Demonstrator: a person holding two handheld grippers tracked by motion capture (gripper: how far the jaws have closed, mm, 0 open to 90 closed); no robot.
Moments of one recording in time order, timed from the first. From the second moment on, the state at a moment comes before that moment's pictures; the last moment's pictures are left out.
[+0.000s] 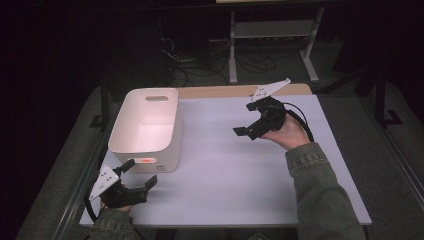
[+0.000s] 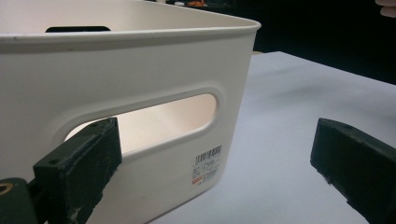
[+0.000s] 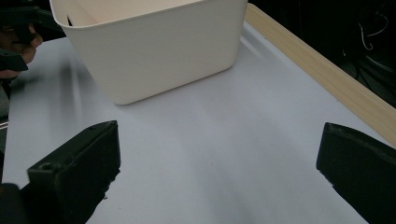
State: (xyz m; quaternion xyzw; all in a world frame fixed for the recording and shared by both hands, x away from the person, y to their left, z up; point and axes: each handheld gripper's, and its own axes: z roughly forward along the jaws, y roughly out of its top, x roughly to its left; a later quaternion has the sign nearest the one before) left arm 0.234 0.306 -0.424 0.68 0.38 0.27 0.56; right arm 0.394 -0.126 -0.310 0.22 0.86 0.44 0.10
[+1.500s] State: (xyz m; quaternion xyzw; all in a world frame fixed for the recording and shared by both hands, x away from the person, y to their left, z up) left arm 0.234 0.305 -0.424 0.68 0.37 0.27 0.57; right arm 0.357 -0.174 -0.373 0.28 0.85 0.45 0.08
